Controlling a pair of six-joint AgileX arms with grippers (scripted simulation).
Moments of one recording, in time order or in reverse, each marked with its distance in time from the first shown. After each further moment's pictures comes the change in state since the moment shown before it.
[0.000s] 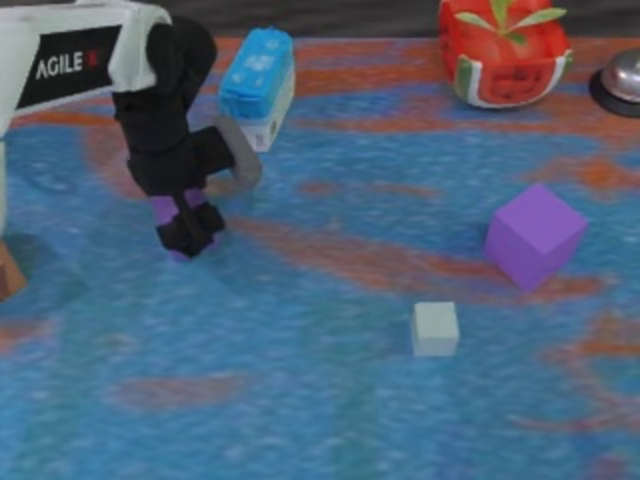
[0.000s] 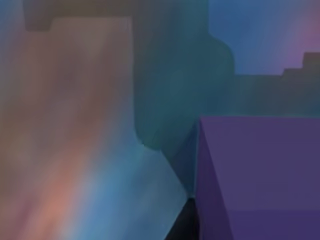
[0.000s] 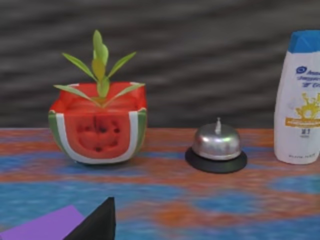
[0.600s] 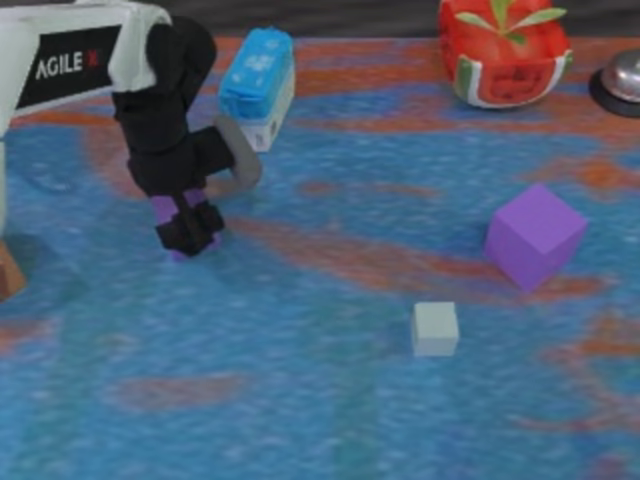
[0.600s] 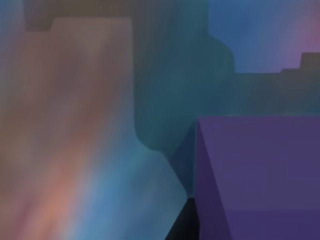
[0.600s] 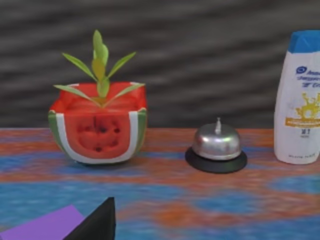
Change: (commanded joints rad) left arm 0.000 0.000 0.000 0.000 0.000 0.000; right arm 0.000 0.000 0.000 0.000 0.000 0.000
